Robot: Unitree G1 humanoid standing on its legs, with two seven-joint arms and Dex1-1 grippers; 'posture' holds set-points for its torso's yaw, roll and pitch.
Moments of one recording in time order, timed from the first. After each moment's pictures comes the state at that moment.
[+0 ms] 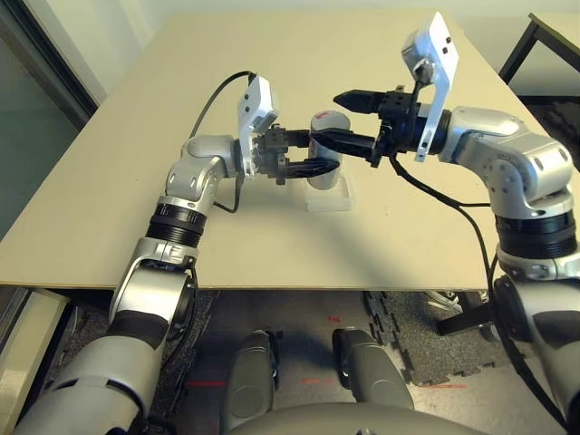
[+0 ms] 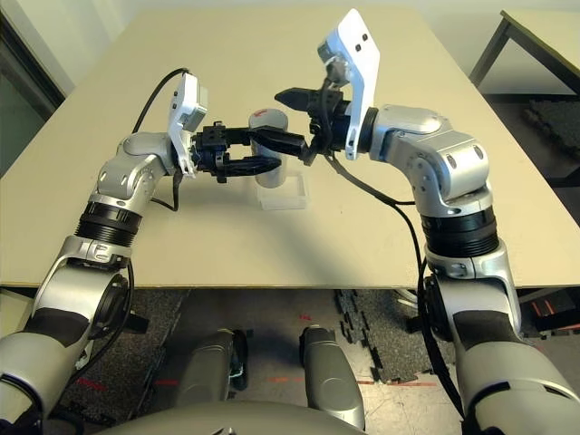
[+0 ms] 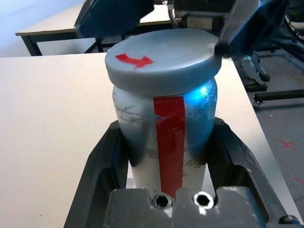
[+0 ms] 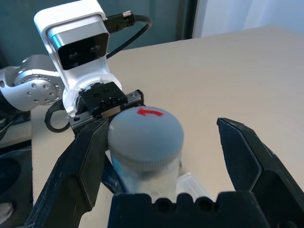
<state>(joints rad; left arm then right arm) -0.87 0.35 -0.12 0.45 -0.35 0.22 -1.25 -0.82 -0.53 0.00 -0.14 0.56 0.82 0.80</state>
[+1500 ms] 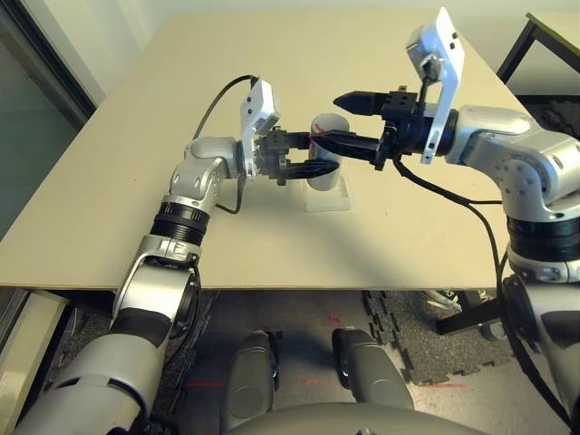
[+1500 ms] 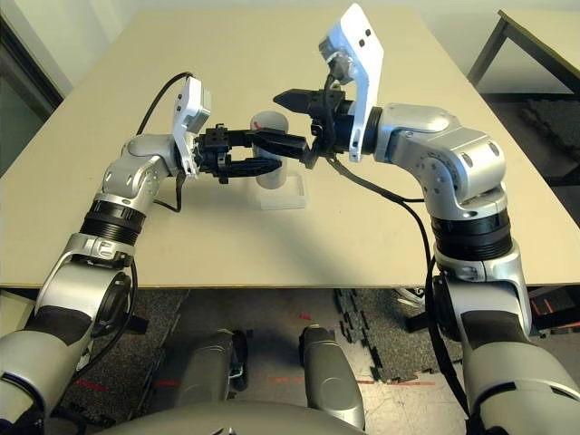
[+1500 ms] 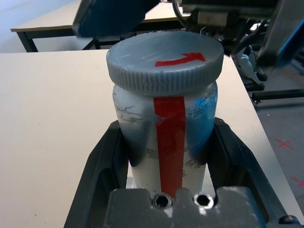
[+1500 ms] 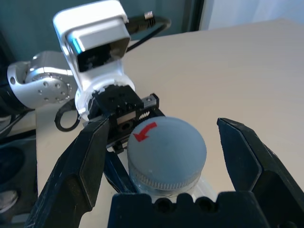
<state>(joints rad) -0.89 0.33 -0.12 0.52 -0.33 0.18 -1.27 -0.86 -0.51 0.10 -0.12 0.55 0.82 0.79</state>
